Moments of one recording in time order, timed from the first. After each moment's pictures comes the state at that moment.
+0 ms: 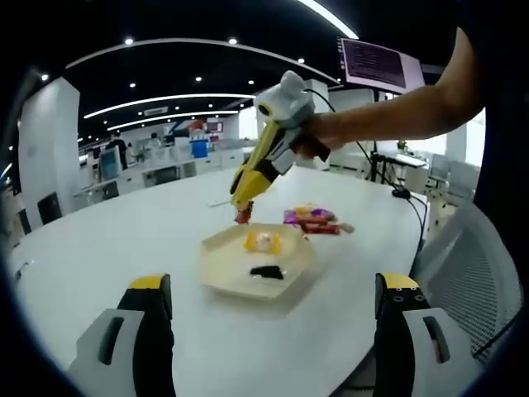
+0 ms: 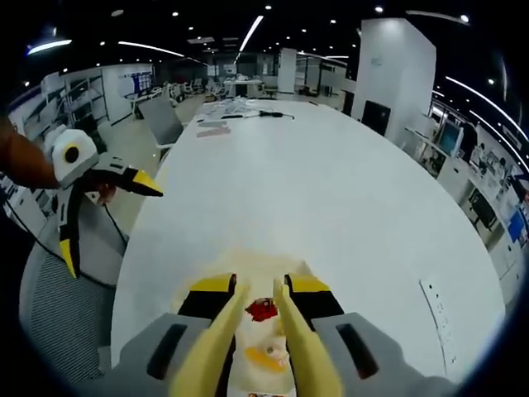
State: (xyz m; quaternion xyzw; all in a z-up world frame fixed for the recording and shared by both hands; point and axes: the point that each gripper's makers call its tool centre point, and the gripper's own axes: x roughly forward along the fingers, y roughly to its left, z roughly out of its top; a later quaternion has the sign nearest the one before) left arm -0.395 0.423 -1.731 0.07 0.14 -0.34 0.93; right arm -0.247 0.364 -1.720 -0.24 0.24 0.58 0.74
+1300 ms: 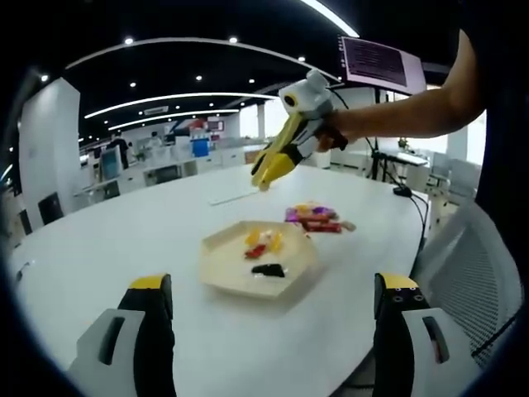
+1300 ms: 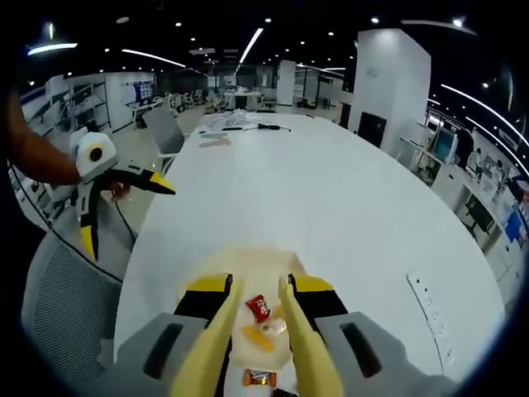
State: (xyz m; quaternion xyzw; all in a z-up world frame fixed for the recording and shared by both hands) left arm -0.395 0.423 -1.733 0.07 0.15 -0.34 0.92; right arm -0.256 0.315 -1.698 -0.22 0.21 0.59 0.75
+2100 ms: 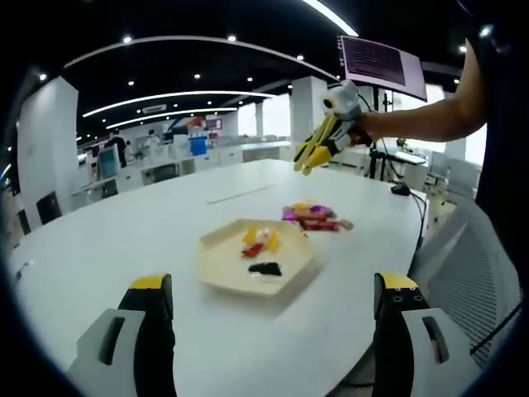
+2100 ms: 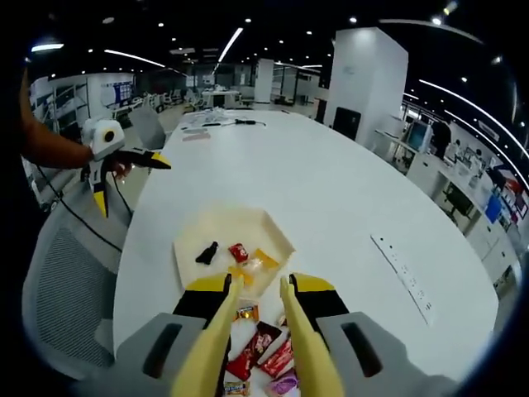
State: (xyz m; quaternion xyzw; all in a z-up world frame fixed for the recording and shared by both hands) left arm -0.397 0.421 -1.735 0.07 0.15 -0.35 0.92; right arm -0.261 0.201 -1.695 -0.23 0.22 0.53 0.79
